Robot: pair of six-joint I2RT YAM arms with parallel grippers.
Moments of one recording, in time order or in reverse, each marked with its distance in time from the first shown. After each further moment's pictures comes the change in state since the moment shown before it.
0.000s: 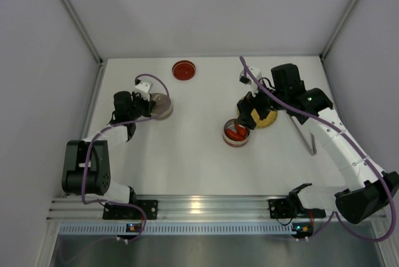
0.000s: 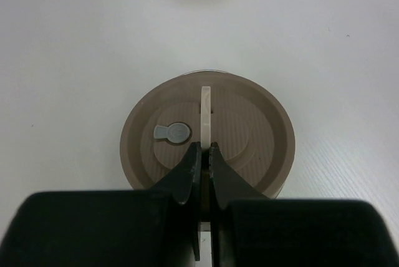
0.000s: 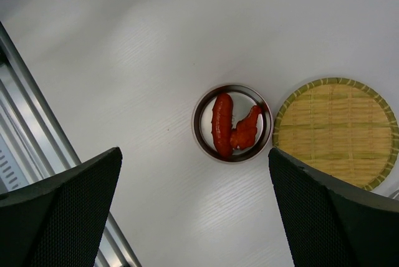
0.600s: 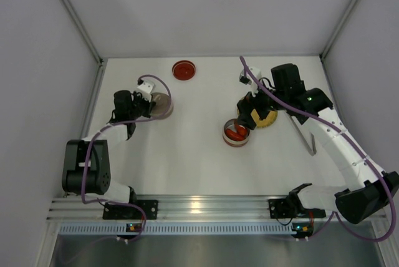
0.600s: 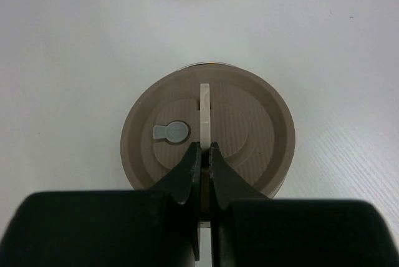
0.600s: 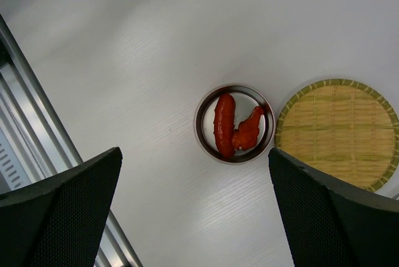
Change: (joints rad) left arm 0.000 0.009 0.013 -0.032 0.021 0.085; right arm 0.000 0.000 0.000 -0.001 -0.010 0.000
